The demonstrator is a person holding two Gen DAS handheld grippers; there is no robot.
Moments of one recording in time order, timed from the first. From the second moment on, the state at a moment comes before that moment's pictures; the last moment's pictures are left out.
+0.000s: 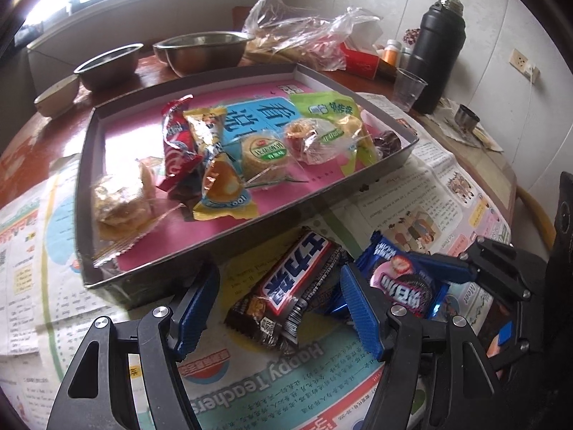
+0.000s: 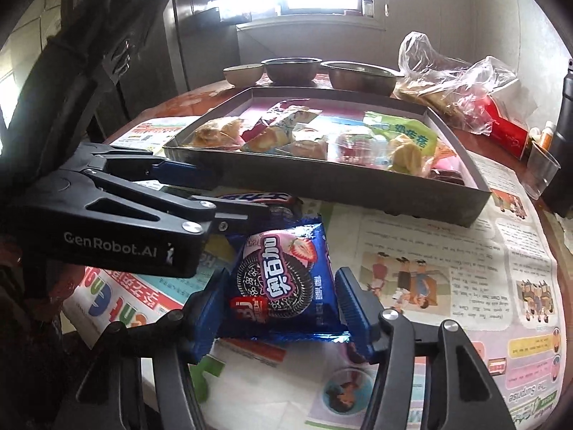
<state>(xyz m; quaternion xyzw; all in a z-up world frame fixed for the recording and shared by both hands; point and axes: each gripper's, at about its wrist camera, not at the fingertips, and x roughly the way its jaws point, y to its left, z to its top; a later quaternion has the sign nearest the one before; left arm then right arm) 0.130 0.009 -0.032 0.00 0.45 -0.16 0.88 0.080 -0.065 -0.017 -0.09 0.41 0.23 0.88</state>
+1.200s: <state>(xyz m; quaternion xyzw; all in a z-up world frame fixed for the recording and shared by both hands) 0.111 -0.012 -0.016 0.02 0.42 -0.15 0.90 0.093 -0.117 -0.009 0.01 0.40 0.22 0.89</state>
